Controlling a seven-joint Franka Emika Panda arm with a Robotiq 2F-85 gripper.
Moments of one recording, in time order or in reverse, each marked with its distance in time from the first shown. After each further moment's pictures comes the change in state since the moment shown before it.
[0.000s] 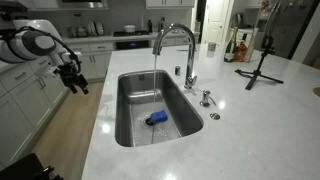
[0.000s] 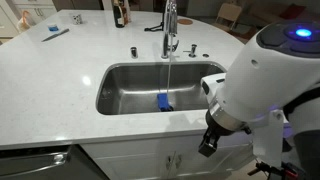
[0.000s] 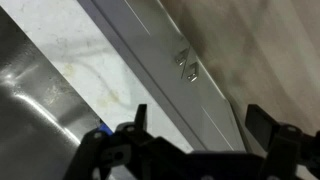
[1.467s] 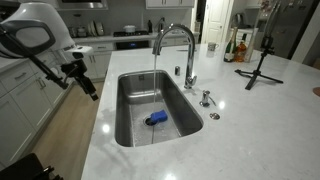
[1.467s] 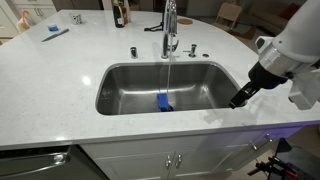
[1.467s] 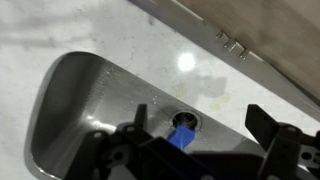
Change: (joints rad) arm -0.073 -0.289 -0.279 -0.185 0.060 0.028 -0.005
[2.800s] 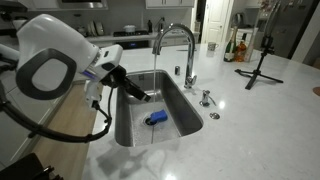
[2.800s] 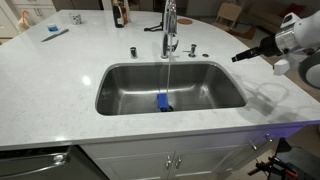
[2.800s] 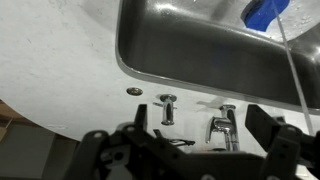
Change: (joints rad) arm -0.488 0.146 0.022 -0.051 -0.133 0.798 -0.067
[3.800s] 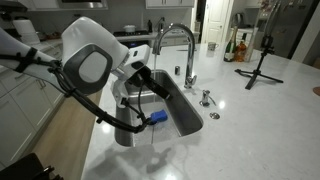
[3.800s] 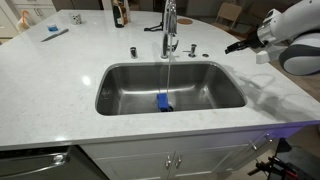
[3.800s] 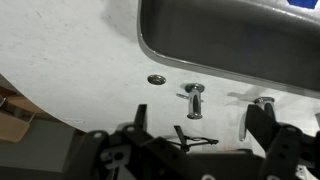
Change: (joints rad) arm -0.204 0.220 0.127 0.245 -0.278 -0.023 0.238
